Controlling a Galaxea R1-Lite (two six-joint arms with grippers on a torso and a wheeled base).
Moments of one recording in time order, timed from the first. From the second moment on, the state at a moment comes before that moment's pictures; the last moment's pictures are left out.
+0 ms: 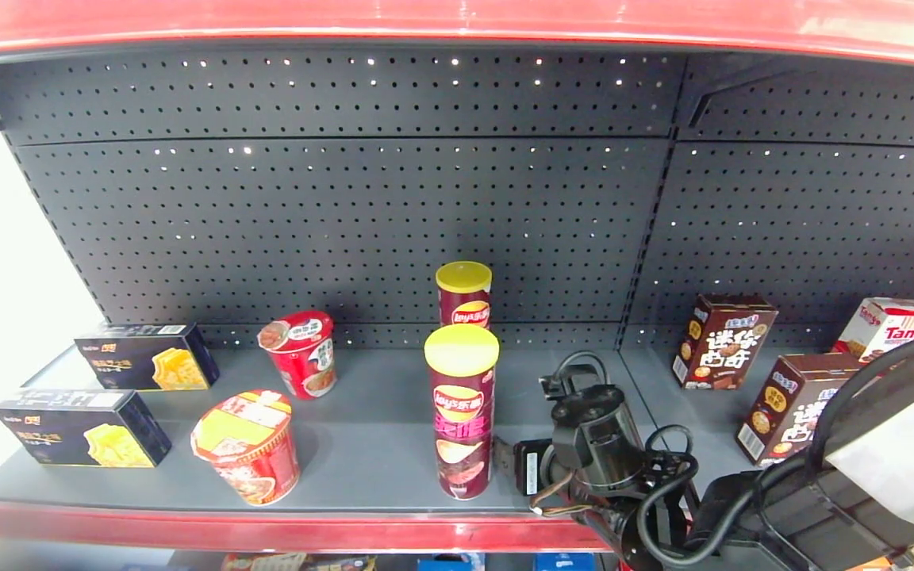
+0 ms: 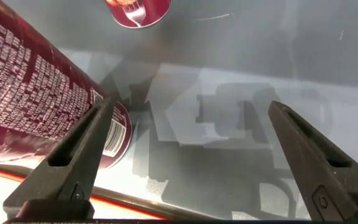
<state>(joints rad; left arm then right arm) 0.00 0.00 0.00 0.00 0.09 -0.05 0.85 2.04 -0.79 -0.74 -0.48 0.42</state>
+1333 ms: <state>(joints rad) 0.00 0.00 0.00 0.00 0.09 -0.05 0.71 1.00 -0.49 -0.42 -0.38 0.12</state>
